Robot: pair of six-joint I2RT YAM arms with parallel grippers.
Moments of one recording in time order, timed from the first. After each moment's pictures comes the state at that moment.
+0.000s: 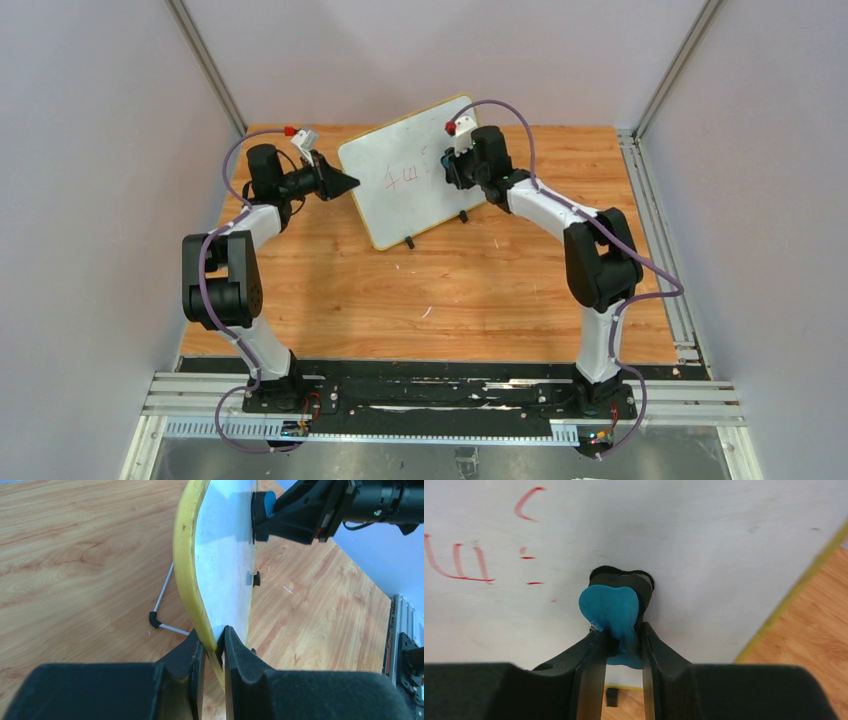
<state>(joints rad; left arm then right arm) 0.10 1.72 1.02 0.43 1.01 -0.19 0.50 1.97 1.48 0.02 -0.07 -0.12</state>
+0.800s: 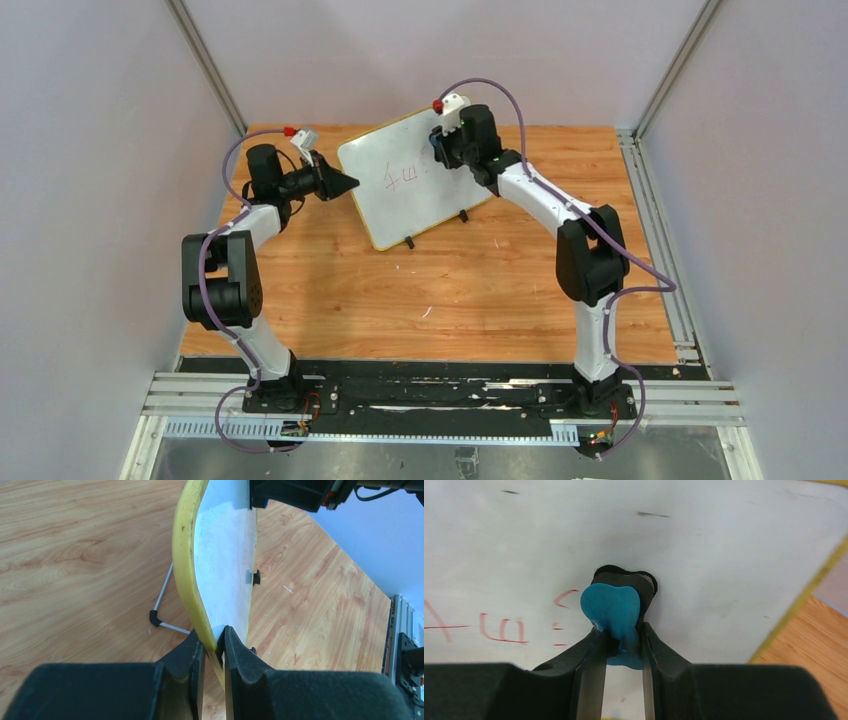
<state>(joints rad) 0.10 1.72 1.03 0.41 1.01 -0.19 0.49 2.05 1.73 -0.09 -0.06 -0.13</state>
